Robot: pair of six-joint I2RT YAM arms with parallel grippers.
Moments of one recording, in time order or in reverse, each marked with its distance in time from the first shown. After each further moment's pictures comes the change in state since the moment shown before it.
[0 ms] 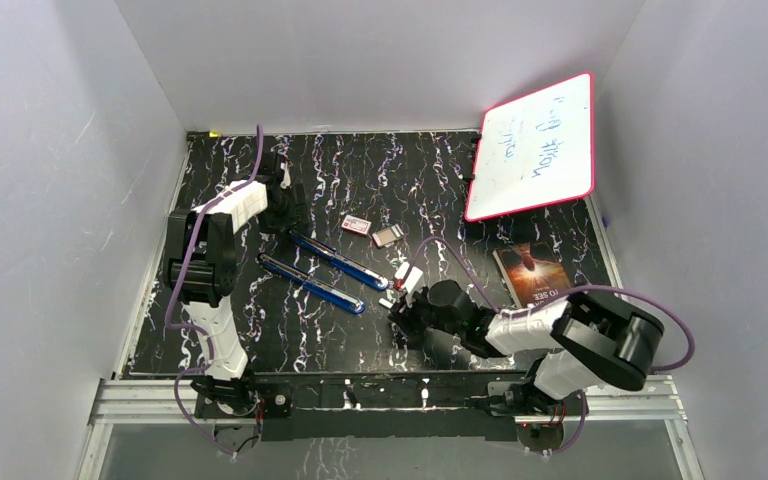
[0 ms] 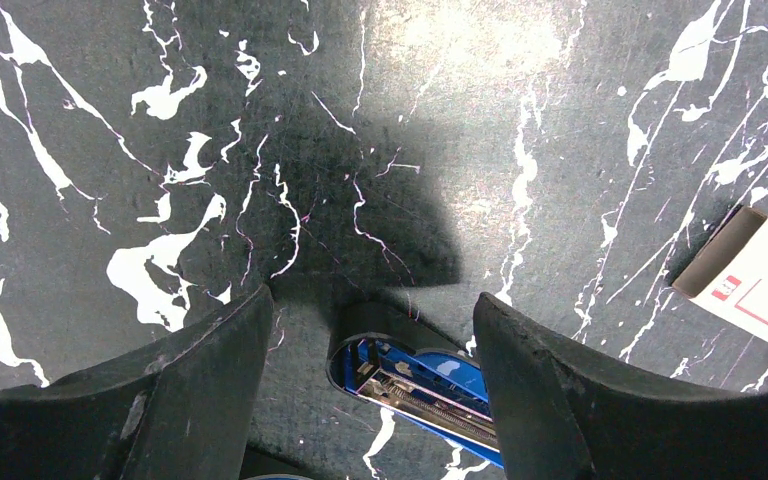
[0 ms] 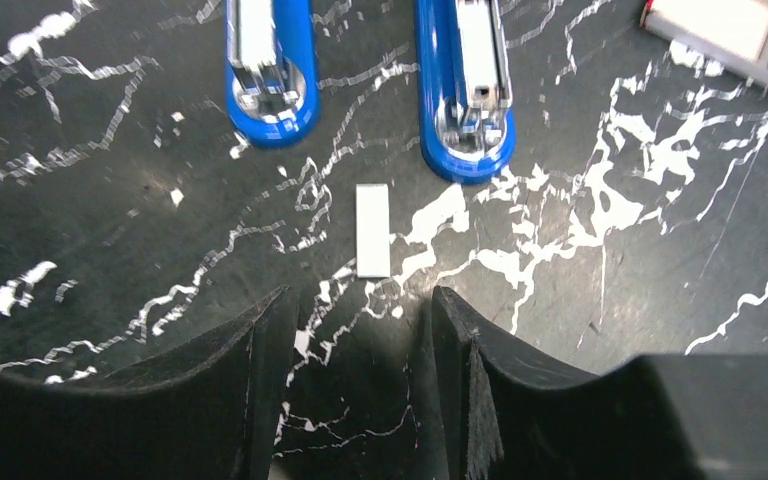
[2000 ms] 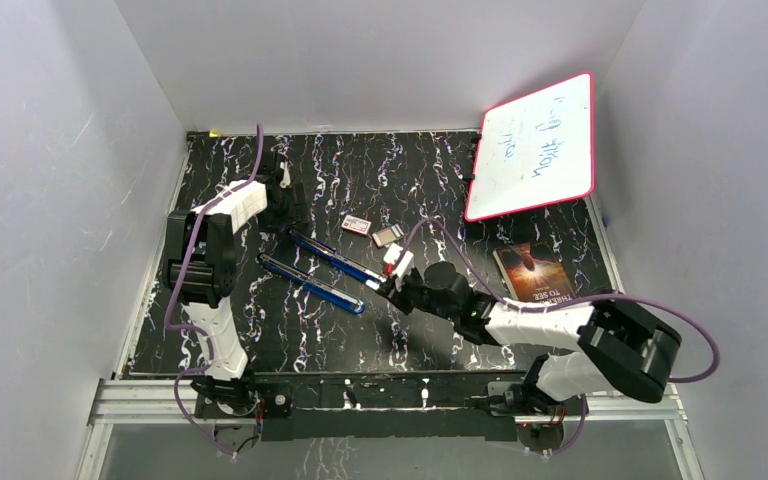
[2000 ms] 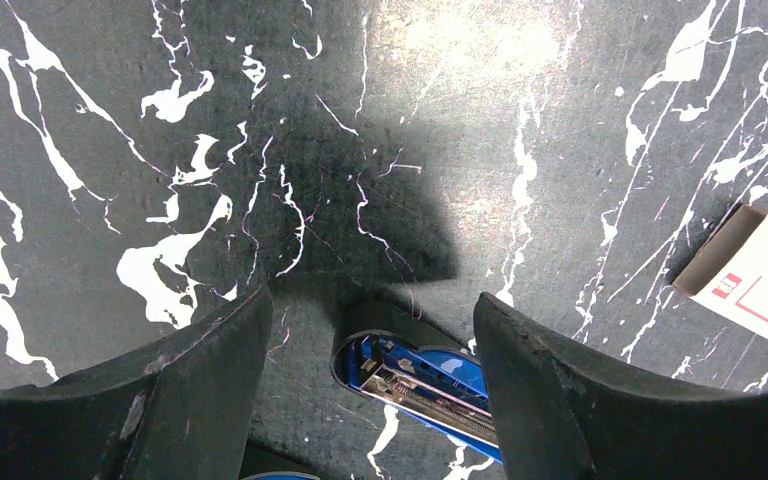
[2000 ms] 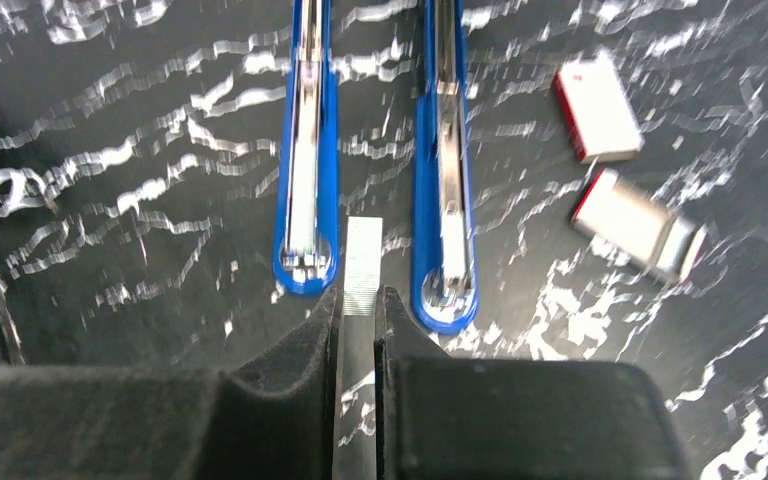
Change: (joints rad) left arm 0.000 -0.006 0.000 0.000 -0.010 0.011; right arm 0.004 -0.047 0.130 -0.087 -0.038 -0.069
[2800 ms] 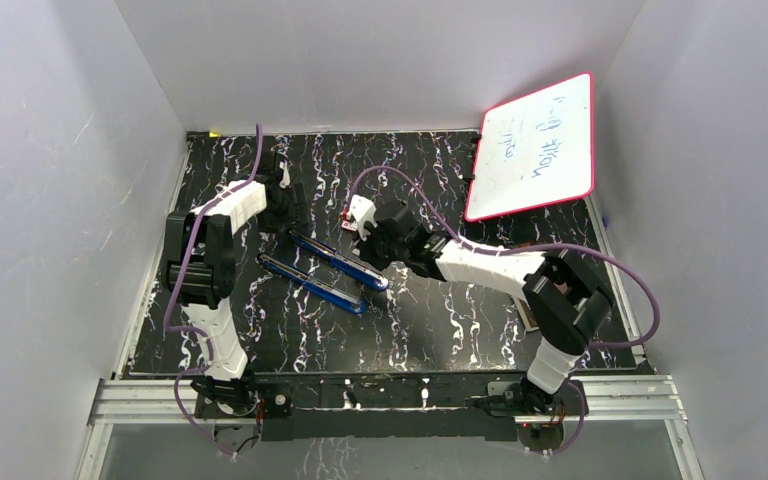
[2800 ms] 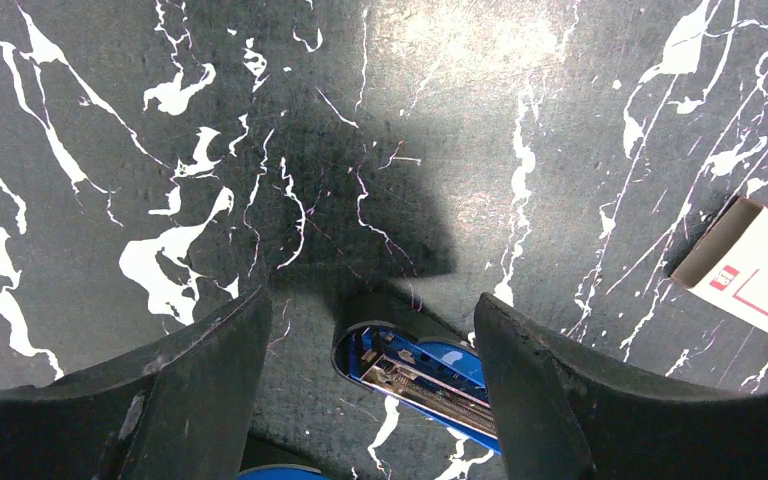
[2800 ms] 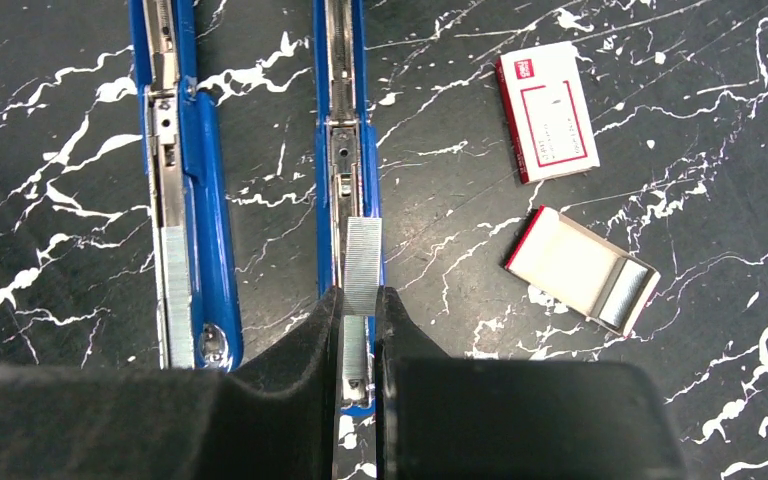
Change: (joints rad) left arm 0.000 -0.011 -0.005 -0.005 0.001 0.001; right arm -0.108 0.328 0.628 -0.566 -0.038 -0.012
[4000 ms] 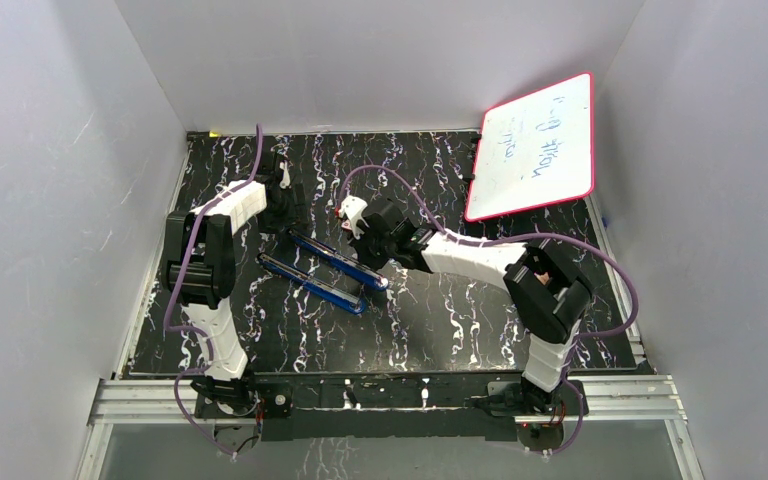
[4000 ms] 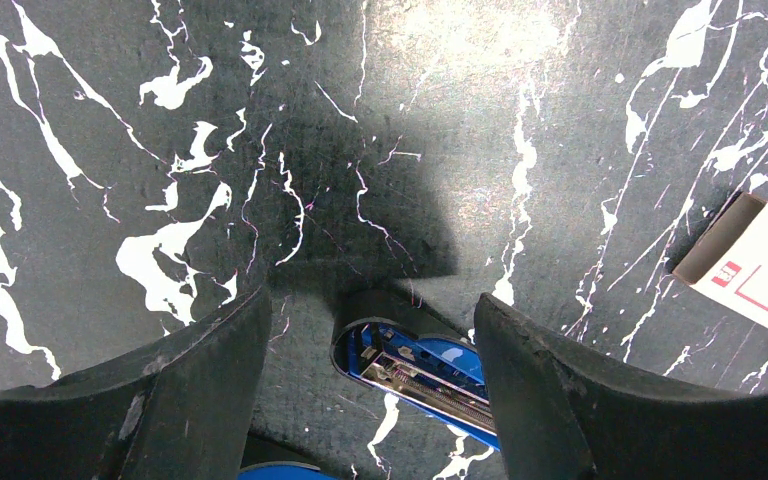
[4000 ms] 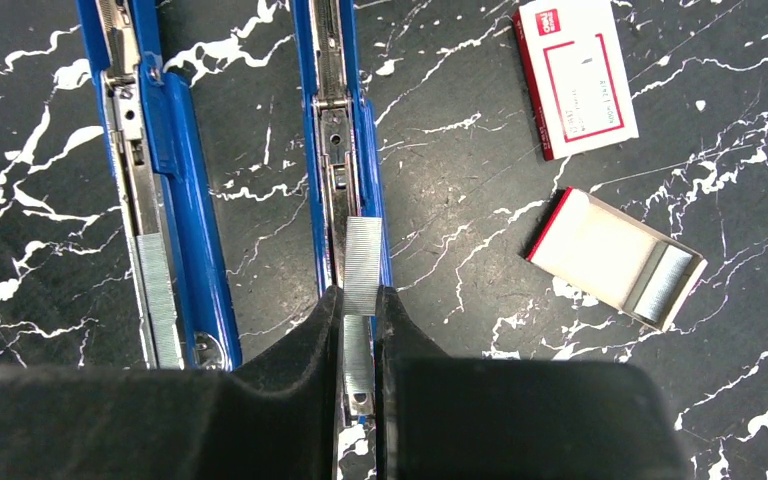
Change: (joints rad) left arm 0.000 0.000 0.000 -0.007 0.004 0.000; right arm -0.008 0.129 0.135 -0.140 0.014 0.053
